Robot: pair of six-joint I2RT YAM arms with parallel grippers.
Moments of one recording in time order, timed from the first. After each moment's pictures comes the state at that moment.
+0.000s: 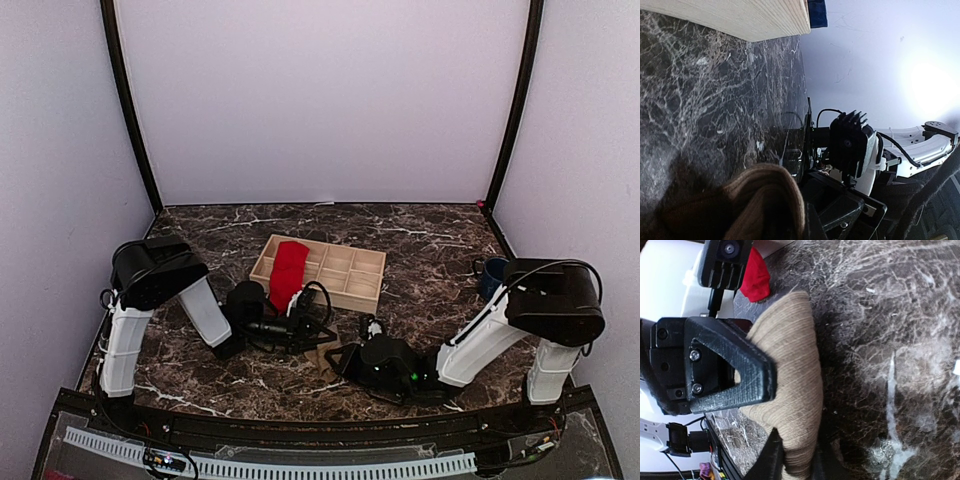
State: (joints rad) left arm -0.80 2.23 0.75 1.29 0.85 -1.30; right arm 1.29 1.86 0.57 0.76 0.37 1.34
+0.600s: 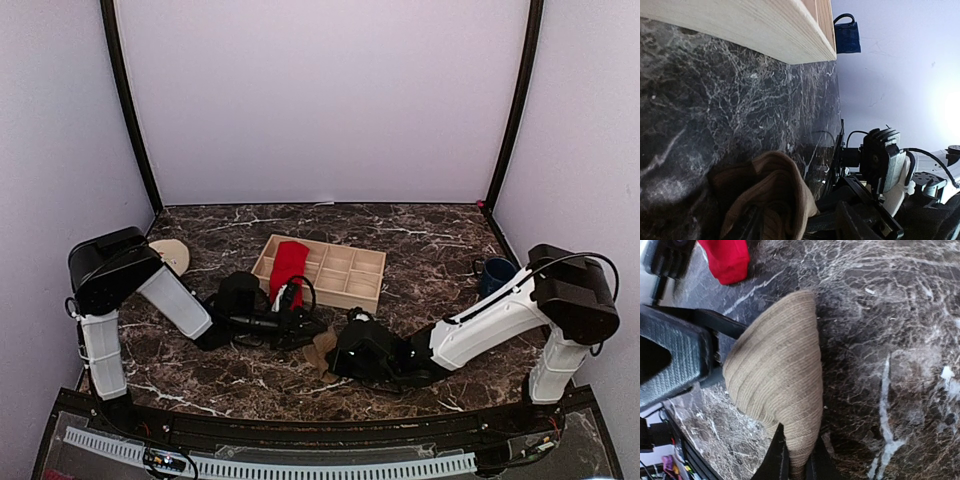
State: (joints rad) left arm -0.79 1.98 0.67 0.91 0.67 -1.16; right arm 1.28 1.78 0.75 0.27 0.33 1.25
